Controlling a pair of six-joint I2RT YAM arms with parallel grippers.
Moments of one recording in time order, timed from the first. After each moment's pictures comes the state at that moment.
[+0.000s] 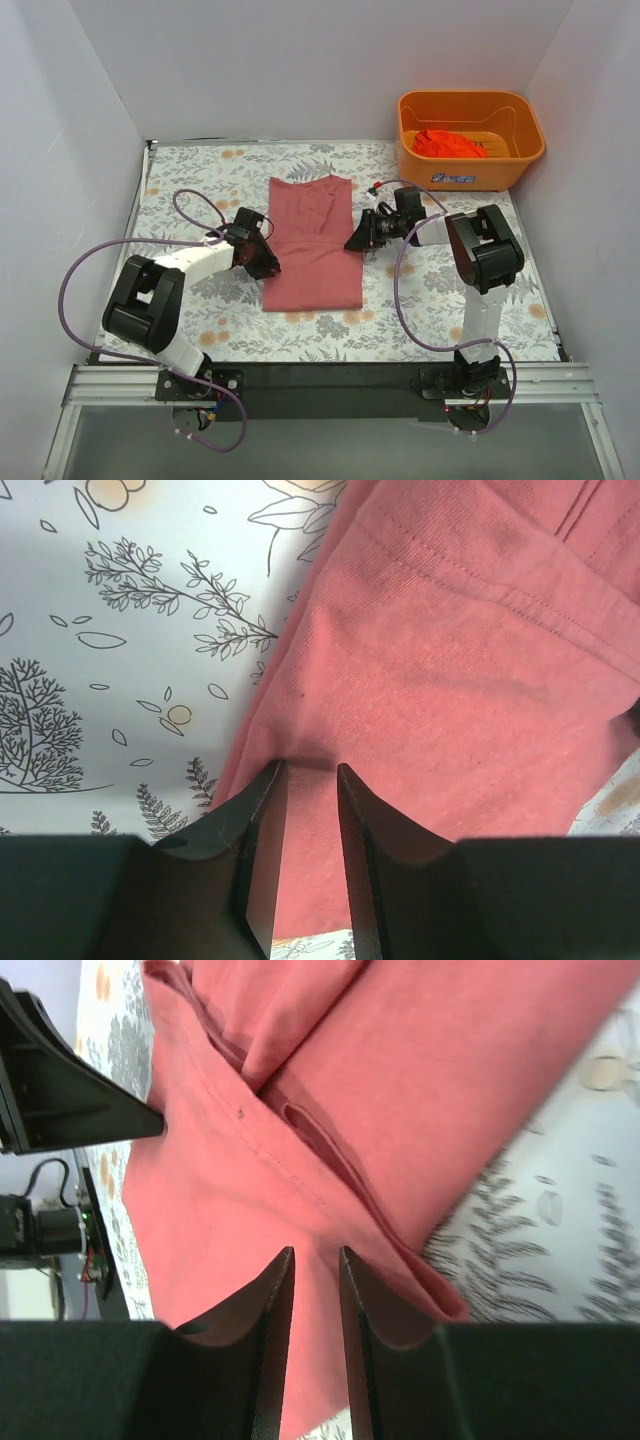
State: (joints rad) left arm -0.40 1.58 0.83 -0.35 0.04 -0.91; right arm 0.34 2.01 1.02 0.22 -0.88 0.35
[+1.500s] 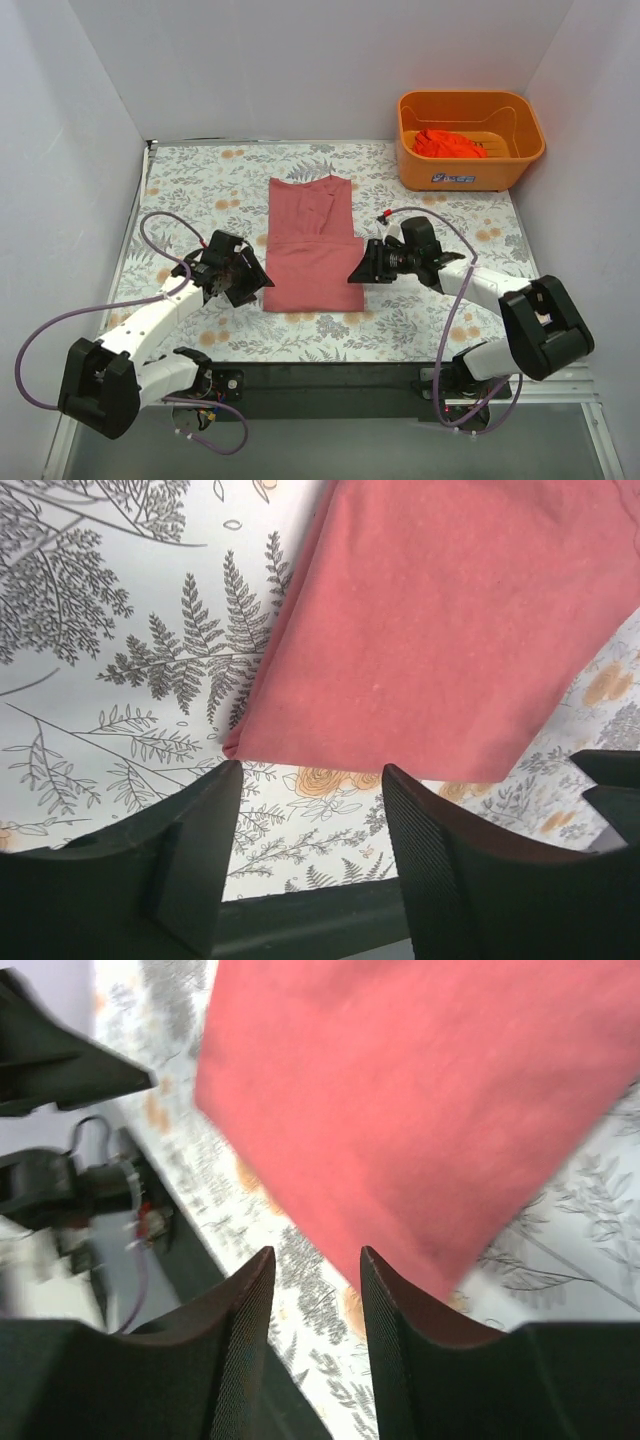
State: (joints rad) left arm -0.41 1.09 0.63 -0.57 0.08 -0.98; right arm 0.47 1.42 0.56 0.15 -0.72 0.60
